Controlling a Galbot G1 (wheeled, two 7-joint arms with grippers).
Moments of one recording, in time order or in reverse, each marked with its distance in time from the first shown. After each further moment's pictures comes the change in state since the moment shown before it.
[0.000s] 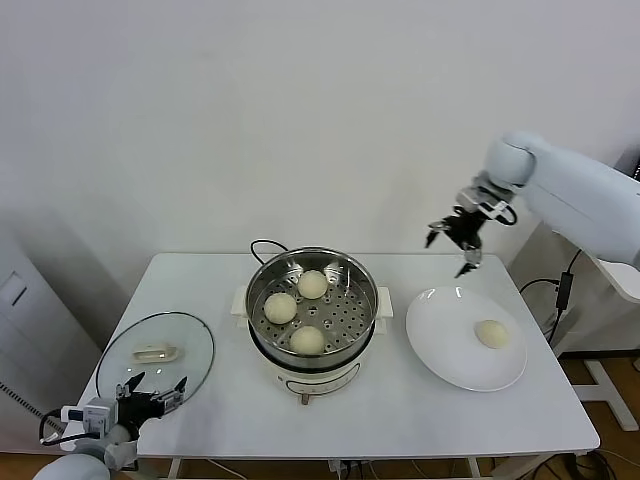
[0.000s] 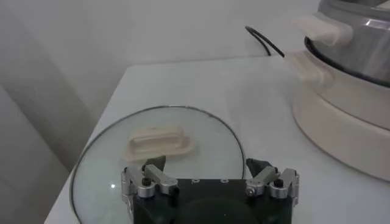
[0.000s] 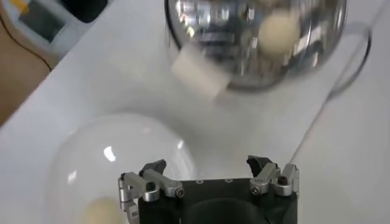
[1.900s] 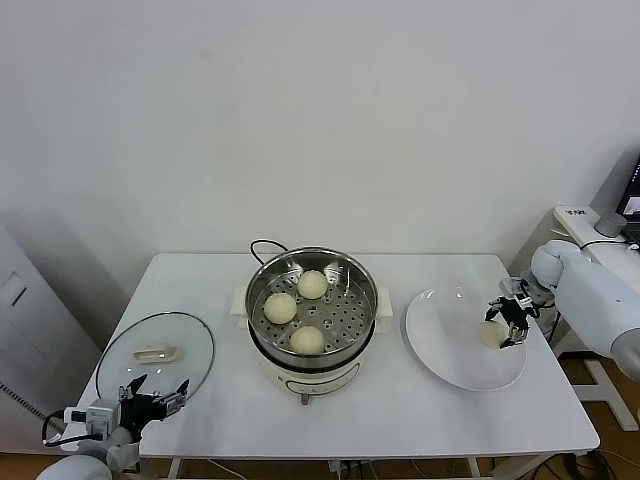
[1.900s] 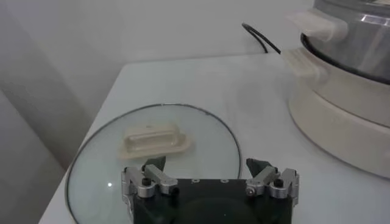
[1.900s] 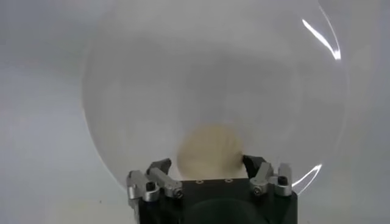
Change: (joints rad) left arm 0.000 0.002 0.014 0.003 0.004 0.003 0.001; right arm -0.516 0.046 0.518 -0.381 -0.450 0.038 0.176
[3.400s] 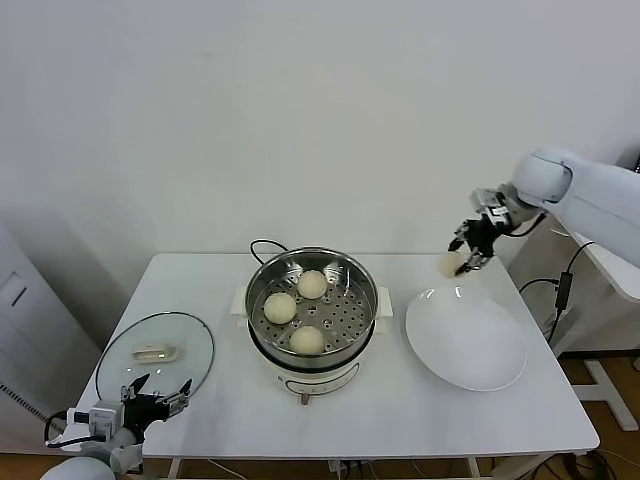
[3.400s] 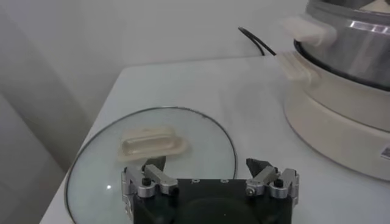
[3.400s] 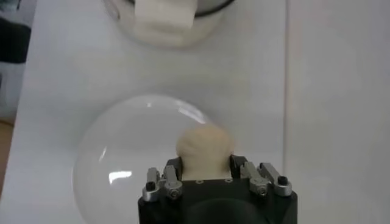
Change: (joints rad) left arm 0.008 -0.018 -0.002 -0.031 0.024 0.018 -0.010; right arm 0.756 -0.117 -0.835 0.667 0.749 -0.477 0.077
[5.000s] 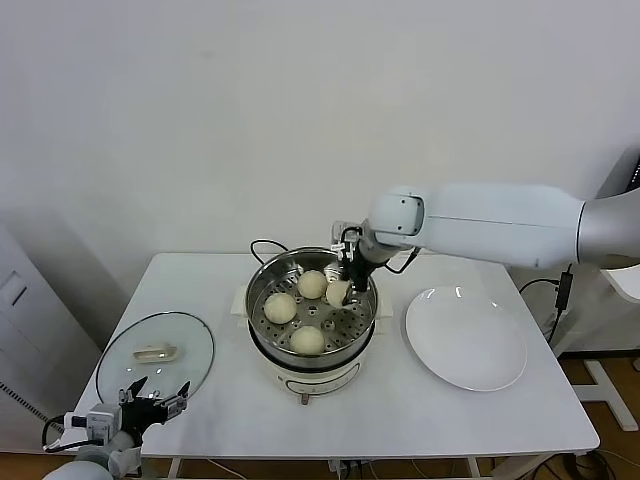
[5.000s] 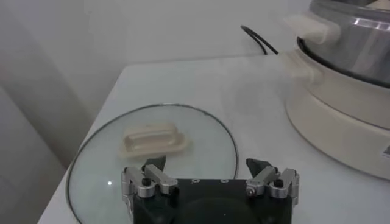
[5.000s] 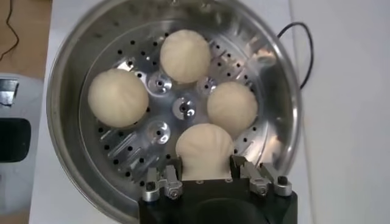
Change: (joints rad) left arm 0.016 -0.013 -0.012 0.007 -0.001 -0.014 0.001; right arm -0.019 0.346 -0.144 0.237 0.428 -0.417 0.442
